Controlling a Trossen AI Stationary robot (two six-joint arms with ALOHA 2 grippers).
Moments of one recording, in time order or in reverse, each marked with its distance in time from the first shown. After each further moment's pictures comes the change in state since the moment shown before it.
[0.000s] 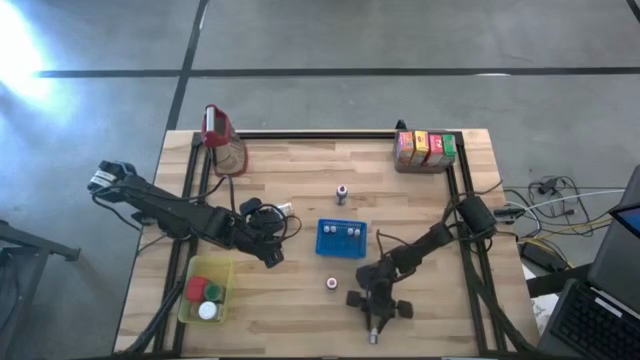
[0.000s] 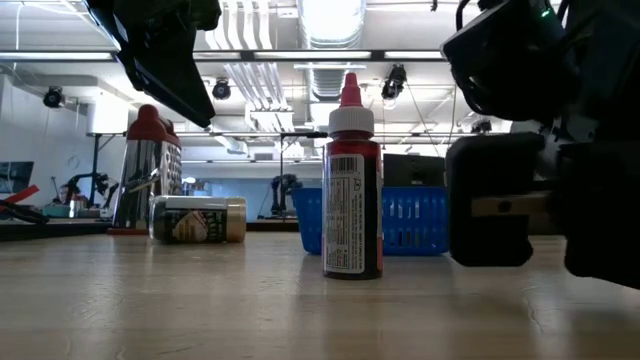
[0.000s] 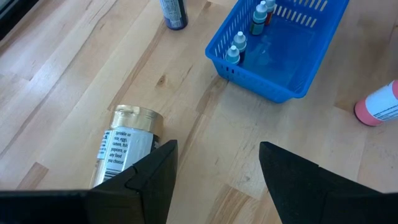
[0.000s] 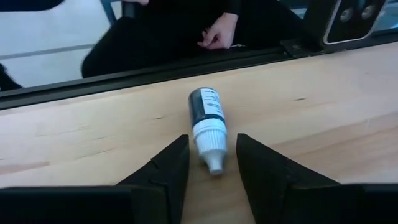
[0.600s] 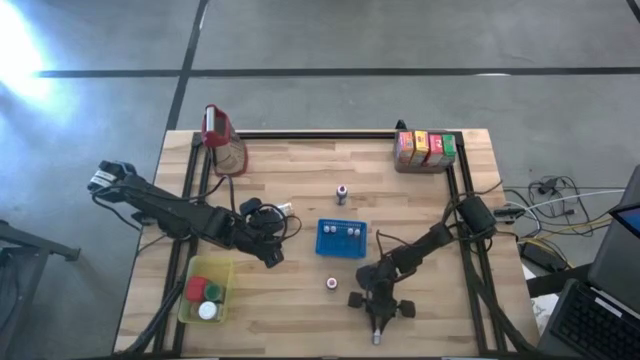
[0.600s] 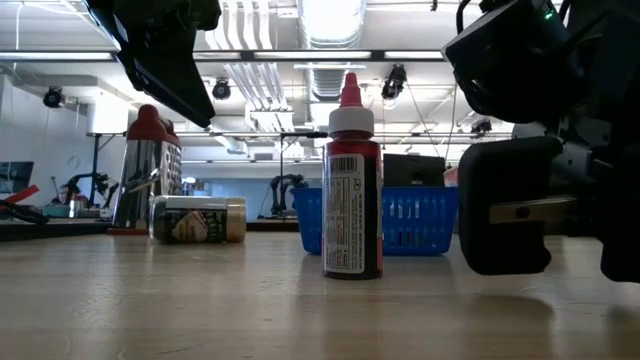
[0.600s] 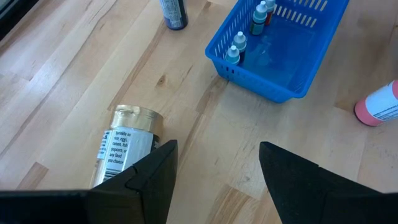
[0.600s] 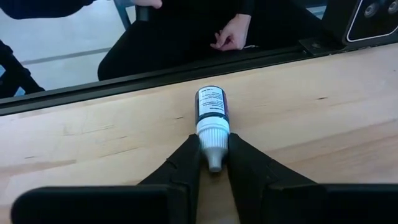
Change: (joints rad) left arm 0.000 0.000 0.000 0.000 0.000 0.000; right arm 0.000 -0.002 -0.004 -0.011 -0.040 0.008
